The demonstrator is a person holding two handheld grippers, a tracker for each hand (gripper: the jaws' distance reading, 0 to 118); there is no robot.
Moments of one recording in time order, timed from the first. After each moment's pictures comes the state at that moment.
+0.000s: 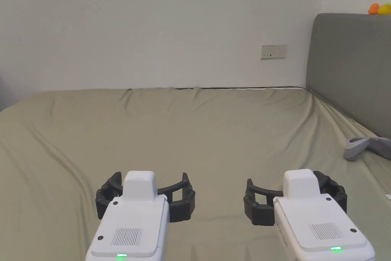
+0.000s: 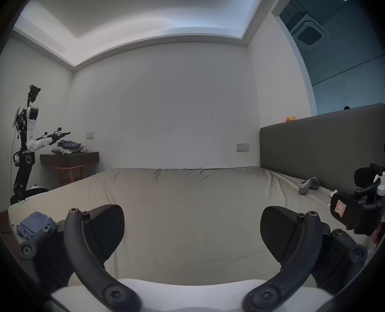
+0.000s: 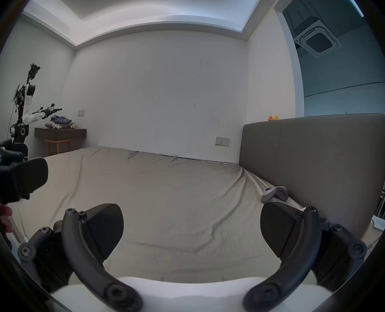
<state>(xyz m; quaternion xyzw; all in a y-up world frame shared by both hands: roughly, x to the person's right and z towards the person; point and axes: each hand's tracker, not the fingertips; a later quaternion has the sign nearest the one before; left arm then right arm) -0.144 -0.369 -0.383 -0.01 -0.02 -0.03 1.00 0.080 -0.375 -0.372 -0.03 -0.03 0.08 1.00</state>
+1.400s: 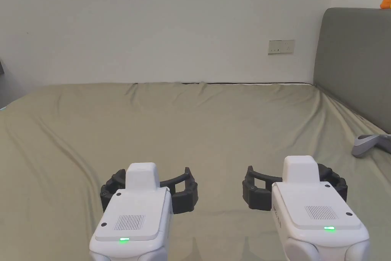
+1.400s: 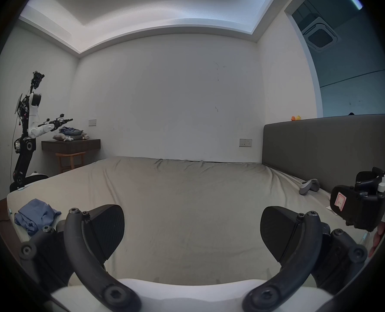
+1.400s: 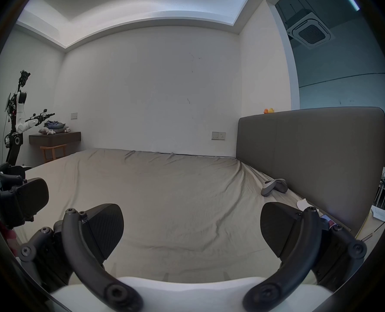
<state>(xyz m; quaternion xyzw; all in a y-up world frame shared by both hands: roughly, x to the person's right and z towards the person) -0.153 -0.369 -0.390 -0.04 -0.02 0.00 1.00 0.062 -0.361 -0.382 -0.05 -0.05 0.05 1.00</state>
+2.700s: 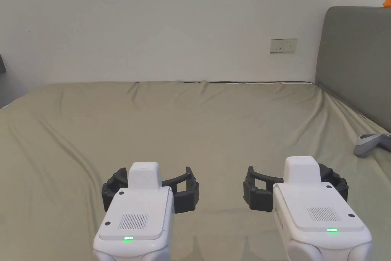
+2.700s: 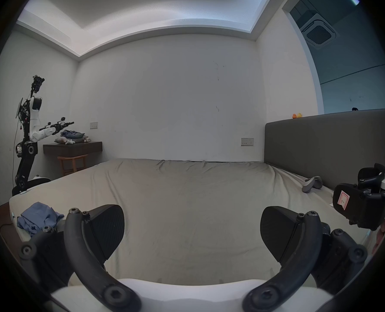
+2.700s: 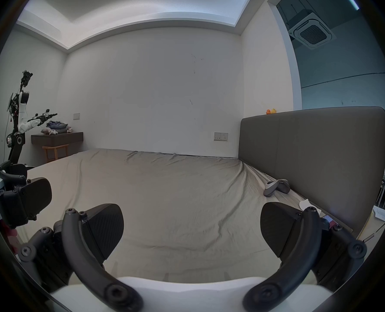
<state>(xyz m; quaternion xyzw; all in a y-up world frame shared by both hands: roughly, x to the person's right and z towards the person) -0.153 -0.373 -0.391 -0.04 -0.01 -0.01 1.00 0.060 -0.365 -0.382 -0.05 -0.04 0.05 1.00</state>
